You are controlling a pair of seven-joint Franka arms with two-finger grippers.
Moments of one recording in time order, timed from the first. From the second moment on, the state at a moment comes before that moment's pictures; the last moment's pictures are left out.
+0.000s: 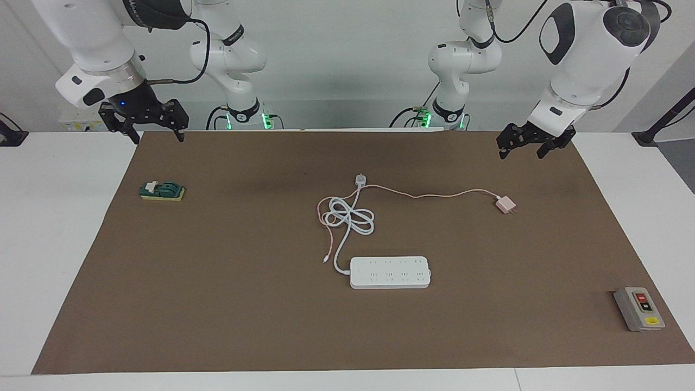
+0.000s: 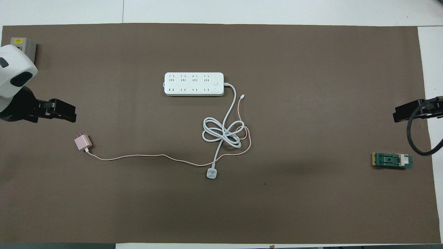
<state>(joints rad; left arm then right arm) -0.02 -0.01 -0.09 -1.68 0.00 1.57 -0.04 -0.01 -0.04 -0.02 -1.62 -0.04 1.51 -0.08</state>
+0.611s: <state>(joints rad) -0.02 -0.01 -0.09 -1.68 0.00 1.57 -0.04 -0.05 -0.05 0.03 -1.64 -0.04 1.52 -0.07</state>
